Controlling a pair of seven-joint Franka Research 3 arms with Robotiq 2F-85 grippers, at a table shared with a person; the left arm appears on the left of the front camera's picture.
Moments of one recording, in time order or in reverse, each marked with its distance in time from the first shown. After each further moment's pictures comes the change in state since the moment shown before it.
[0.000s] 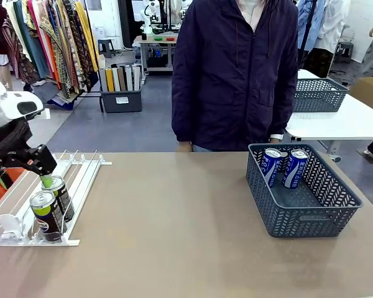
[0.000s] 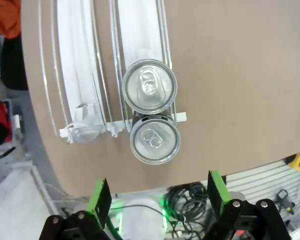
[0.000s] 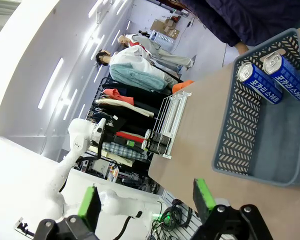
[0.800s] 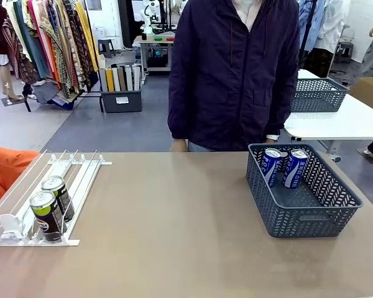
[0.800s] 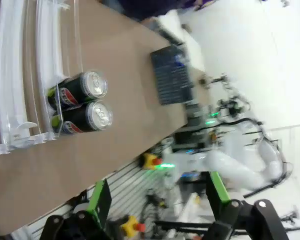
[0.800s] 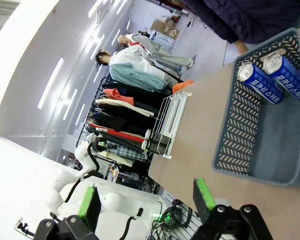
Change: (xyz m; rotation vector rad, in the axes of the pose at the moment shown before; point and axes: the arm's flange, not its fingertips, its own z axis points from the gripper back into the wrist) left arm -0.096 0.229 0.029 -0.987 -0.282 0.099; right arm 0.000 0.000 0.000 0.000 -0.001 0.000
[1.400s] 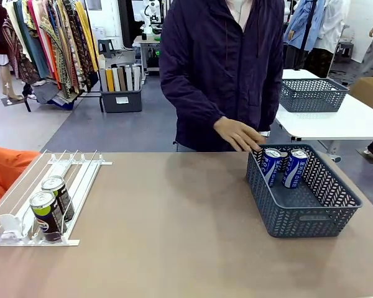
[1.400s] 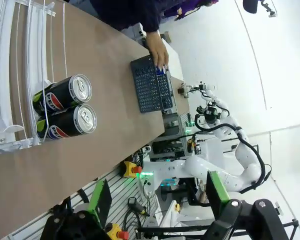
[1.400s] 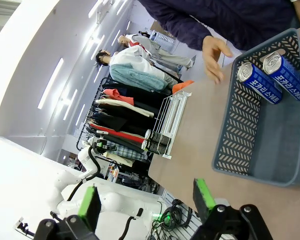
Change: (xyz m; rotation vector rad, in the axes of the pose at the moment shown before) left arm -0.018 0.027 0.021 -0.180 -0.076 0.036; right arm 0.000 0.000 0.000 0.000 0.000 0.000
